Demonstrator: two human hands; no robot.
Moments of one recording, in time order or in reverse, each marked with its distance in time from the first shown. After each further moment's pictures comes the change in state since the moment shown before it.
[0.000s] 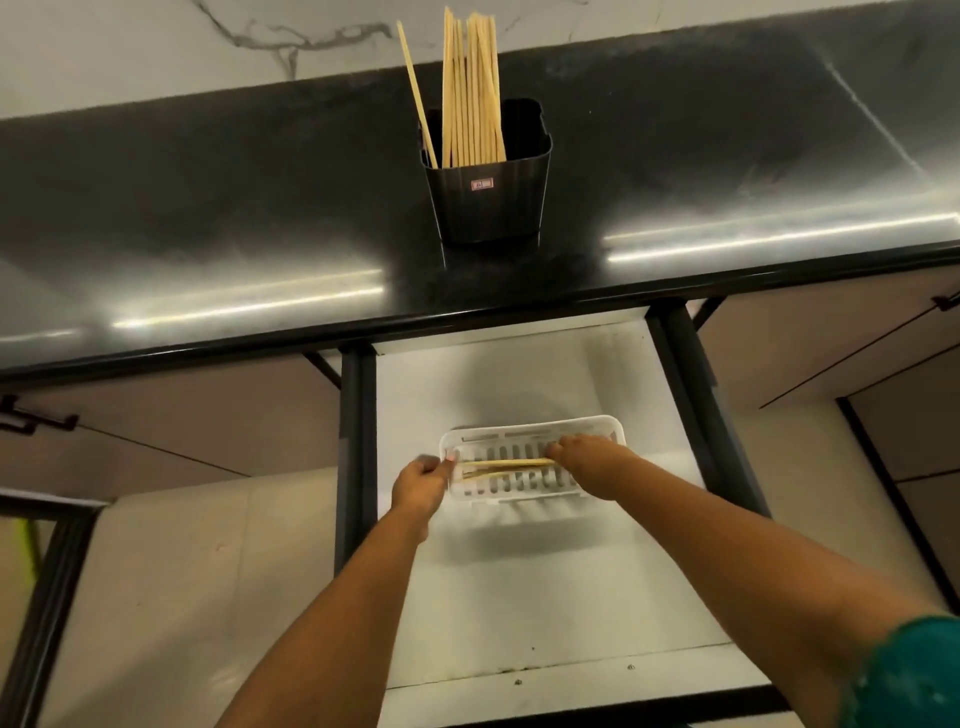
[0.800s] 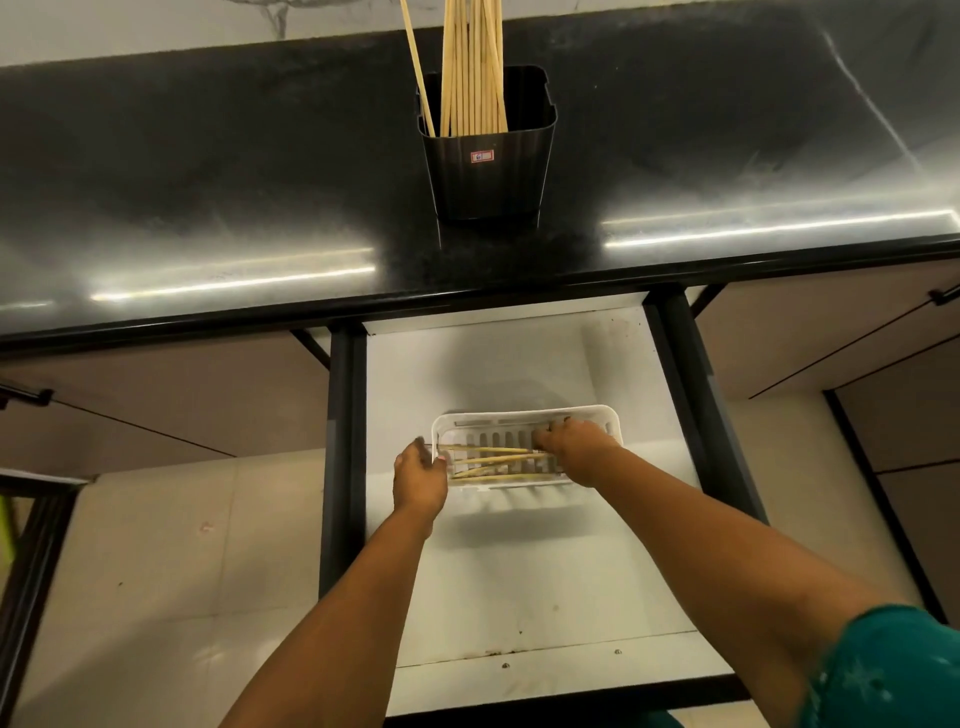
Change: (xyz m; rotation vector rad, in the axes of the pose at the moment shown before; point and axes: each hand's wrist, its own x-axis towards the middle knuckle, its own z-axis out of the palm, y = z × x) left_hand -0.006 -0.009 0.018 -0.004 0.082 0.072; right_hand 0.010 -0.008 0.001 0.058 0.025 0.051
